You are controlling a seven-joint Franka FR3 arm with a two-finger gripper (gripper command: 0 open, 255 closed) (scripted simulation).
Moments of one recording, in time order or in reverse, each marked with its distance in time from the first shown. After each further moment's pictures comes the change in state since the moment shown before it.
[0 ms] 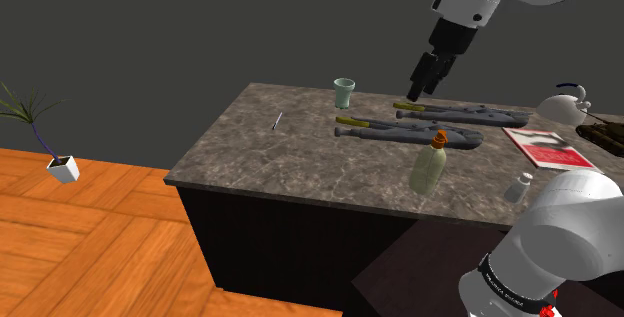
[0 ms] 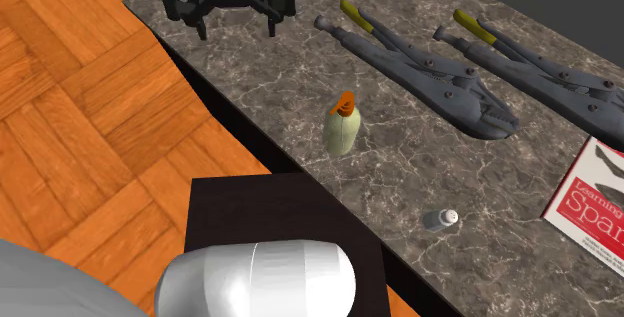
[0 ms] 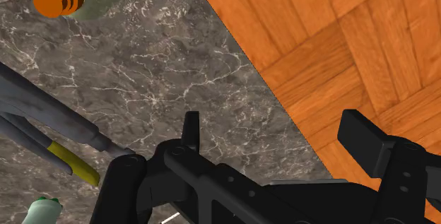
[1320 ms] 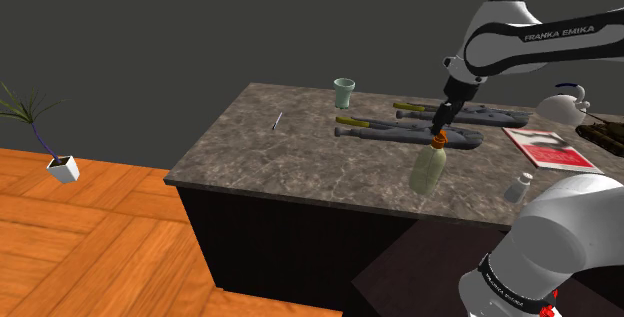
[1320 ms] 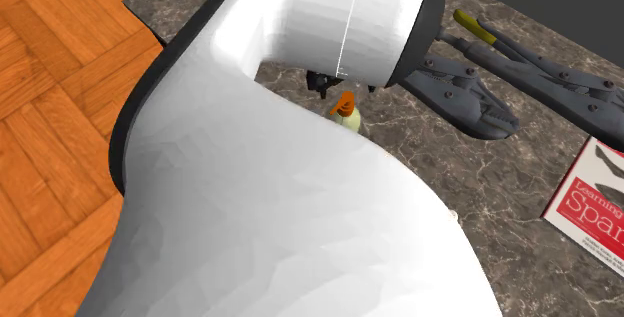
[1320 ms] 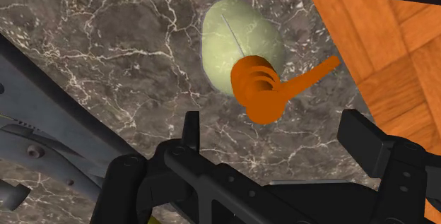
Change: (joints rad) arm -0.159 0.124 -0.248 -0.255 -0.267 0.316 -0.280
